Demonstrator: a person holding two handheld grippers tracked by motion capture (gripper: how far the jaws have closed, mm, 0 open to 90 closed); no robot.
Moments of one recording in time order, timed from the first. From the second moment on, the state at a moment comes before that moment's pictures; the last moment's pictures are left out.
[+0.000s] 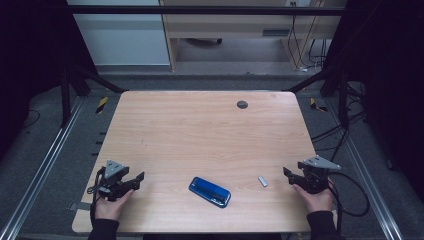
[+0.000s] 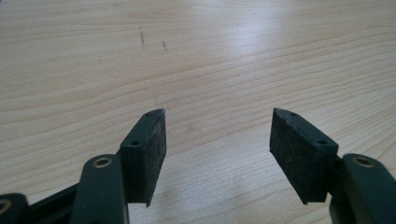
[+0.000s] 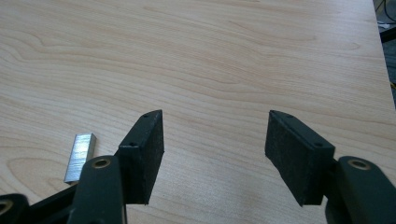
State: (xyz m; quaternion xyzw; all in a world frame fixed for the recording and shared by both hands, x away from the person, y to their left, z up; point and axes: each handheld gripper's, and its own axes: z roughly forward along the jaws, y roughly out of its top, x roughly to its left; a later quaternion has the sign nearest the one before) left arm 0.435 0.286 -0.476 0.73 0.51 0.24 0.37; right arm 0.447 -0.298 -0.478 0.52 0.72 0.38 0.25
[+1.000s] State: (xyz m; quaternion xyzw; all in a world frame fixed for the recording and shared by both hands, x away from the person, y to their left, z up) left arm 0.434 0.288 -0.476 0.74 0.51 0.23 0.37; right arm 0.445 -0.248 -0.433 0.46 0.77 0.39 0.20
